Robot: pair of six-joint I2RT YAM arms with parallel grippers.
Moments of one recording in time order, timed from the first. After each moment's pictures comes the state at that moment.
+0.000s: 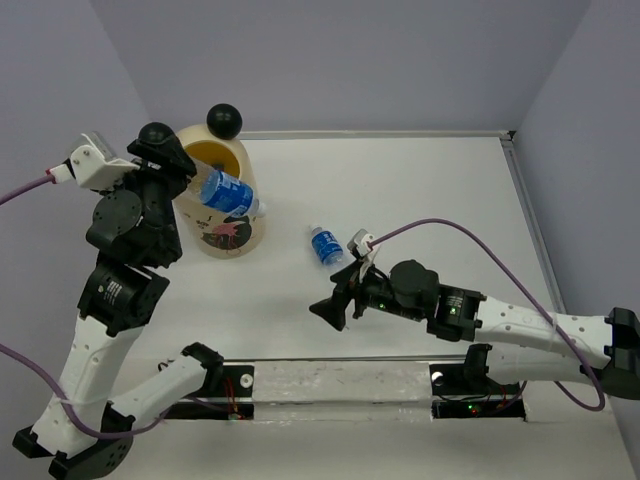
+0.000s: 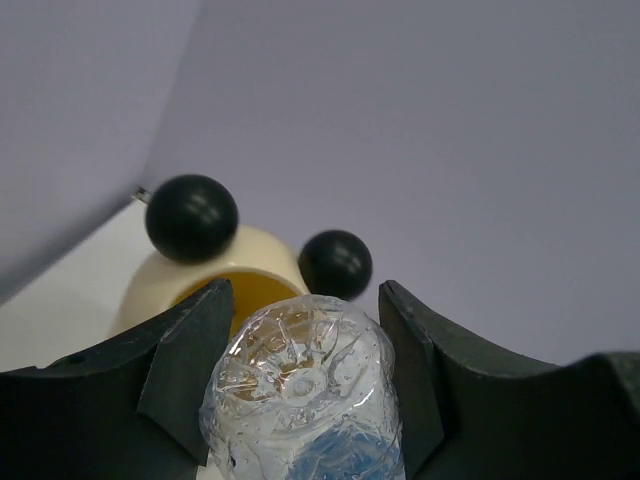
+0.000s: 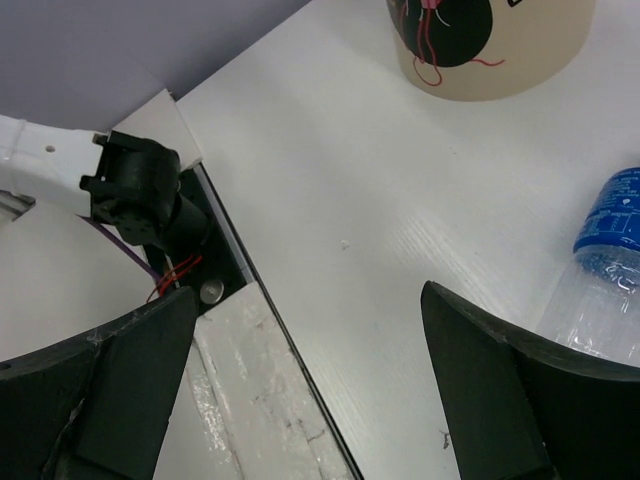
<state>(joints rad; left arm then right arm) -0.52 0.85 1.36 -0.36 -0.77 -0.48 1.21 1.02 0.74 0.09 0.07 0.36</state>
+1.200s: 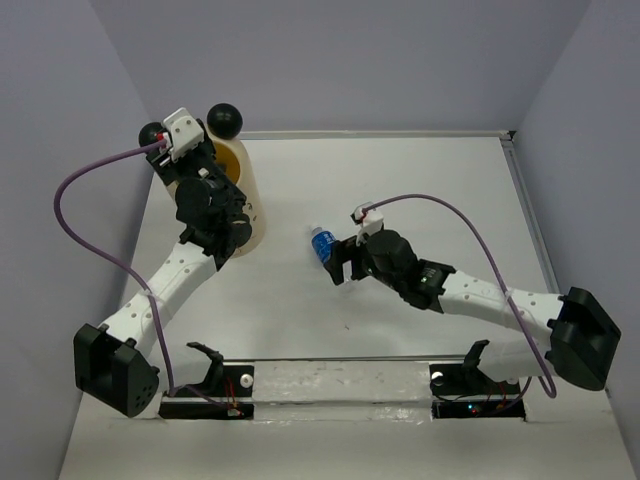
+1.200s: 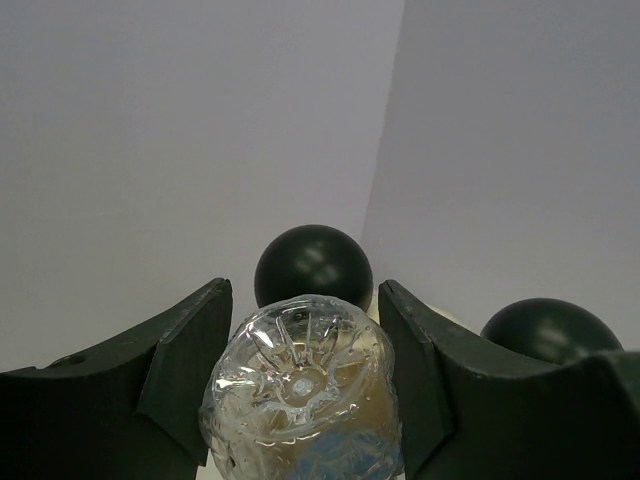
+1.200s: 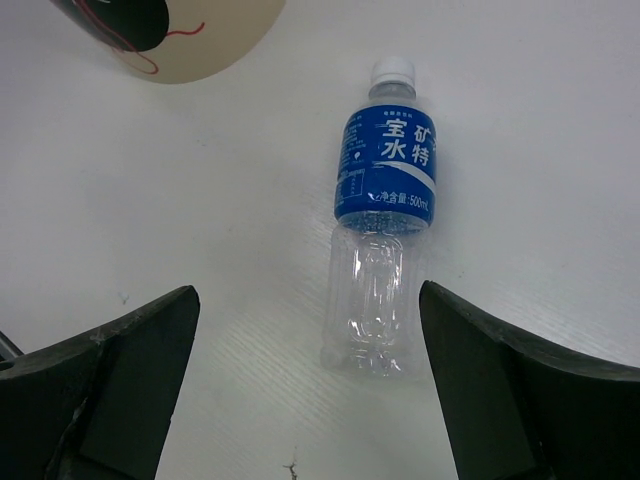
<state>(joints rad) -0.46 1.19 1.02 0.86 -1.17 0.48 0.94 1.27 0.77 0.07 0.24 0.38</state>
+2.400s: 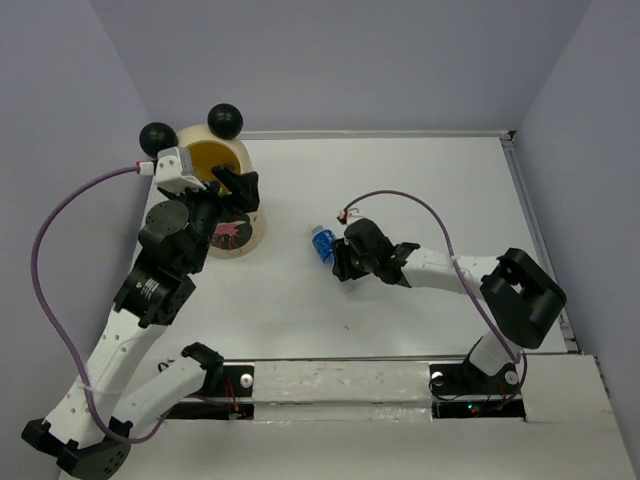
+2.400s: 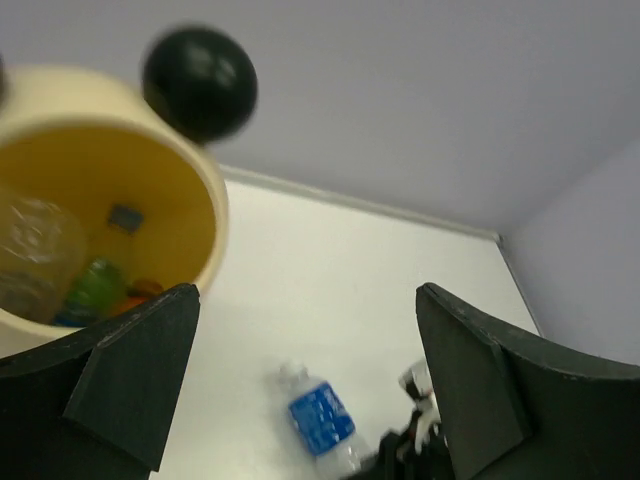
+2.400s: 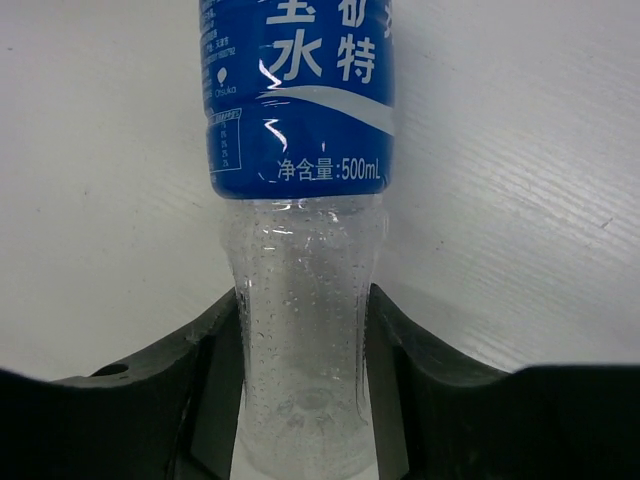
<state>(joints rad) -0.52 0.82 1.11 -0.26 -0.40 -0.43 0.83 1.63 0.91 -0.08 0.11 0.41</state>
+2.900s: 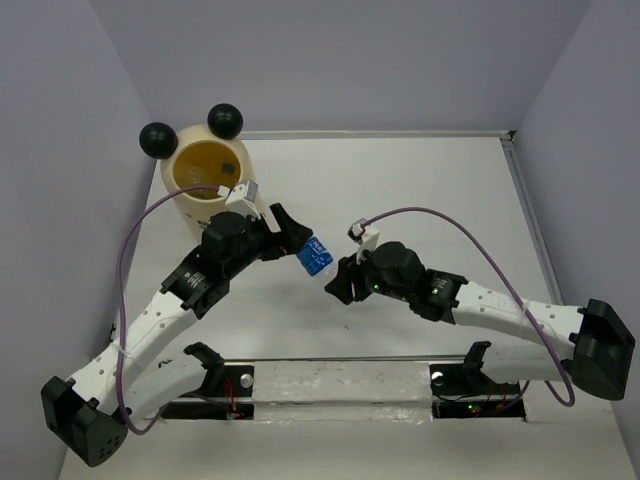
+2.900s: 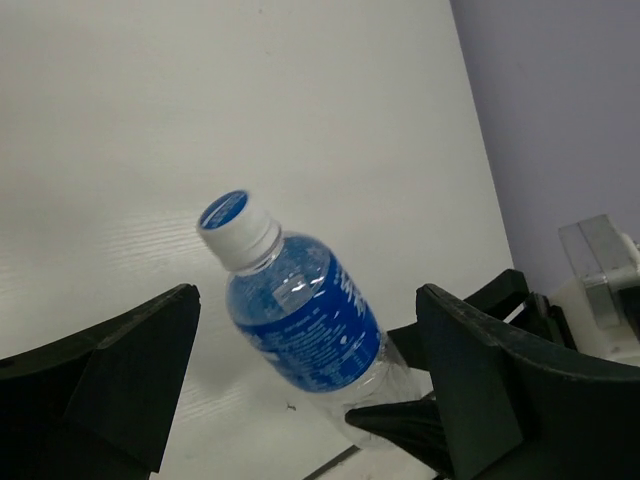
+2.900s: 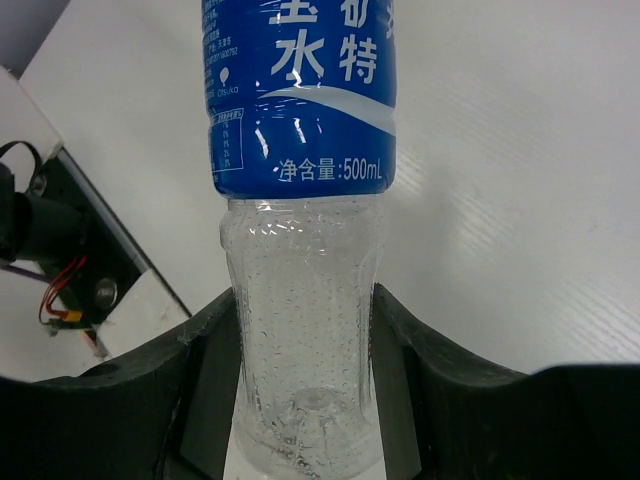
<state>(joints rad) -0.59 0.86 0.79 -0.29 0.00 -0.73 0.99 1.17 0.73 -0.01 0.04 0.44</state>
